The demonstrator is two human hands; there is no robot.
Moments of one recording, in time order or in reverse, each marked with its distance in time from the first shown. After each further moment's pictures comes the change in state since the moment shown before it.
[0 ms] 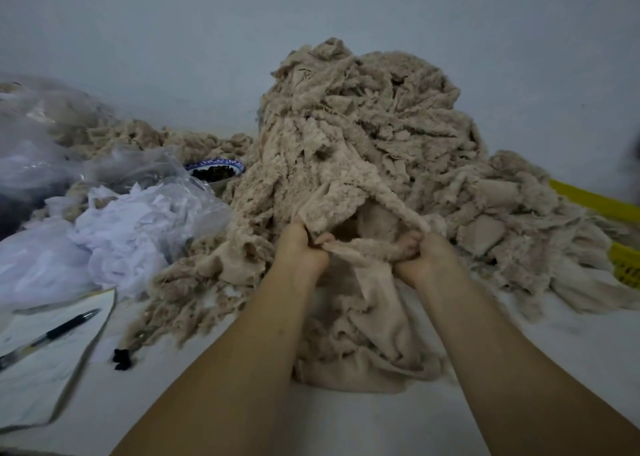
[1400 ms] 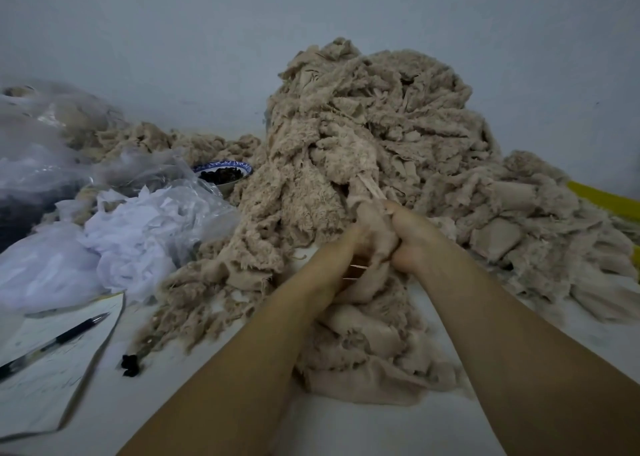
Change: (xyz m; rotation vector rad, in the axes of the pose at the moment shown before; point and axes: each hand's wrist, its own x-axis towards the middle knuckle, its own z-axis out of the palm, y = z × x) left_hand -0.011 -0.016 -0.016 1.237 -0.158 0.046; right_hand -0.001 0.007 0.052 -0.631 -0.168 0.002
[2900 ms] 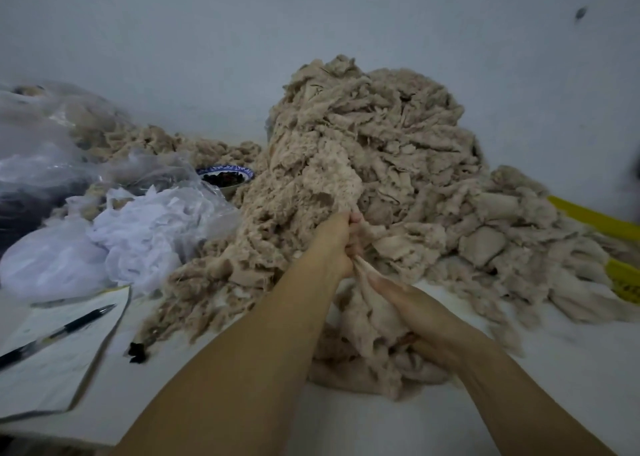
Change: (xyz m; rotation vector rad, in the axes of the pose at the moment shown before) left_hand -0.010 0.046 0.013 -0.584 0.098 -0.061; right_hand -0.073 0.077 -0.061 -0.304 -0.376 -0.114
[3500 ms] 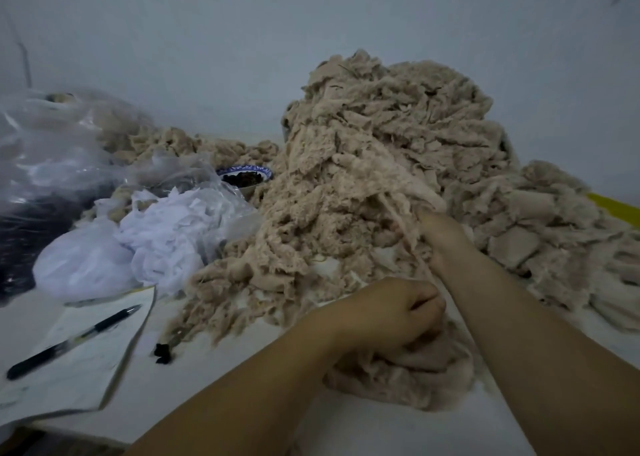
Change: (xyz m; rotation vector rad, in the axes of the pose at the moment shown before) left_hand -0.066 -0.041 -0.029 1.369 -0.648 0.624; right_hand 0.082 -0.072 -0.012 0.029 0.574 -0.026
